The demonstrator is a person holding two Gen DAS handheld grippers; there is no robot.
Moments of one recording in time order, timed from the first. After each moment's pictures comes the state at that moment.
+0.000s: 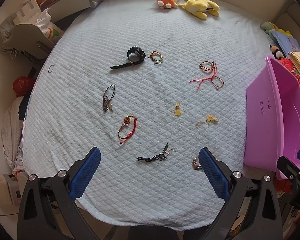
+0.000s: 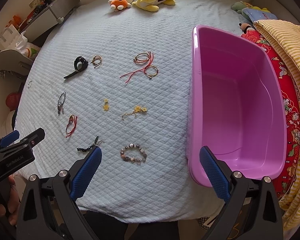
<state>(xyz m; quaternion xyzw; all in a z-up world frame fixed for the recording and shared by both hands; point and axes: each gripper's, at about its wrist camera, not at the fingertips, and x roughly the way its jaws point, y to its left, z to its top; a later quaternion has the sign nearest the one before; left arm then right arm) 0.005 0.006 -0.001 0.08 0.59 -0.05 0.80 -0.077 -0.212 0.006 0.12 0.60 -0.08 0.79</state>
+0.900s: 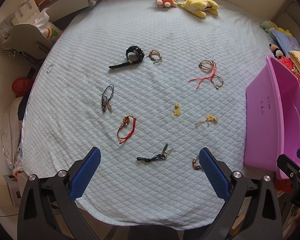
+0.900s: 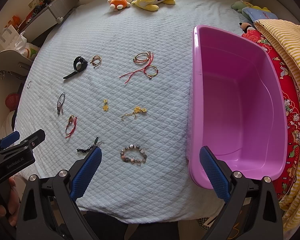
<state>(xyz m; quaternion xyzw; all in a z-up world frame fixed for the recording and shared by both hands) 0.006 0.004 -0.002 0.08 0.59 -0.05 0.80 -0.076 -0.212 0.005 0.12 0.60 -0.08 0.79</state>
